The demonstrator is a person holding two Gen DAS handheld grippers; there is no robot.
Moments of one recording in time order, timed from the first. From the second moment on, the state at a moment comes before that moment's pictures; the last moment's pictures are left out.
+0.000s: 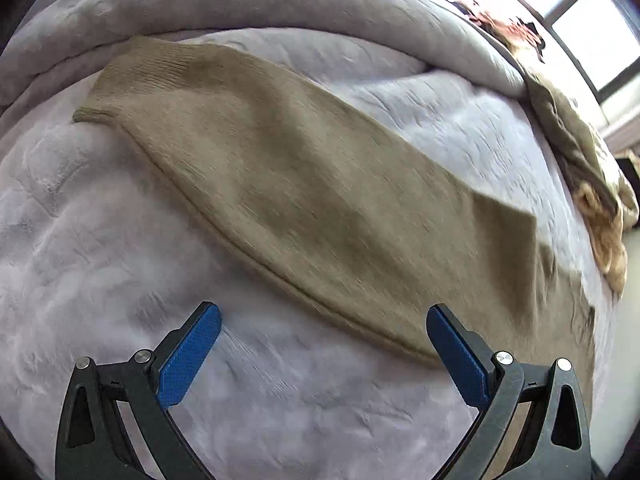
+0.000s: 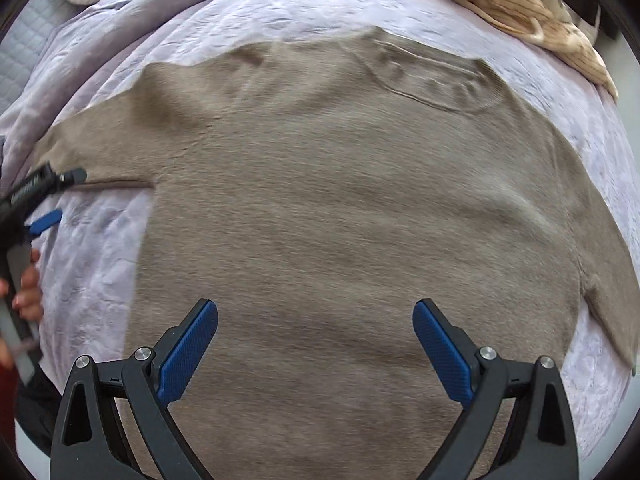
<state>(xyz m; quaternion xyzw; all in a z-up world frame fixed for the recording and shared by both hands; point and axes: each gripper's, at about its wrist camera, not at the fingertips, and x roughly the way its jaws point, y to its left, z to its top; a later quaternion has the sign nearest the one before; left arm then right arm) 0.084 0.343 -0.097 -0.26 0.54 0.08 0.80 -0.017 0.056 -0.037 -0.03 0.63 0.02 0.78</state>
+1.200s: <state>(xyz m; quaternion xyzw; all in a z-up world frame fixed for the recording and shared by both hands) 0.112 0.187 0.046 -0.17 0.40 -0.11 0.89 -0.044 -0.033 -0.046 0.01 0.65 -0.01 0.76</state>
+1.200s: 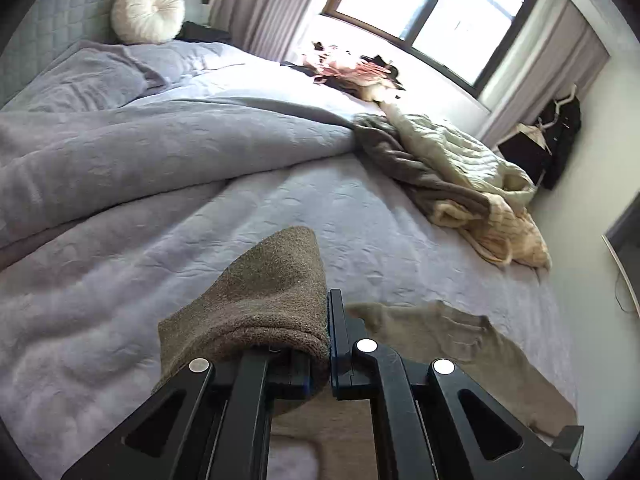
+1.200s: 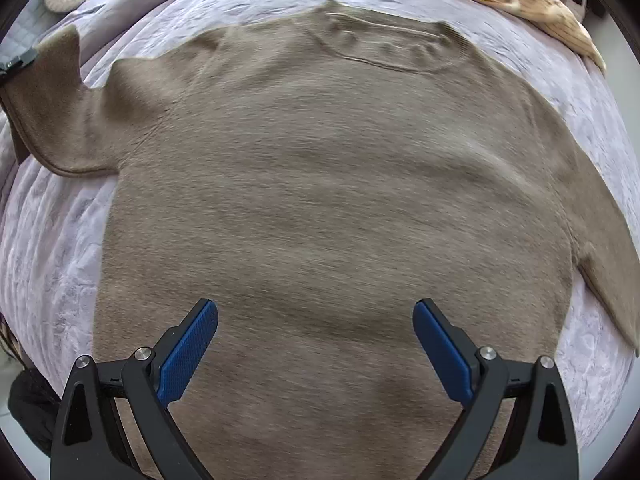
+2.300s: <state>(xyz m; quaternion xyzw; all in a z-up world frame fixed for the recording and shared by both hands) 0.092 0.053 -0.017 0.01 0.51 -0.12 0.85 -0.072 -0.204 -0.006 -0.02 0.57 -0.04 0.82</state>
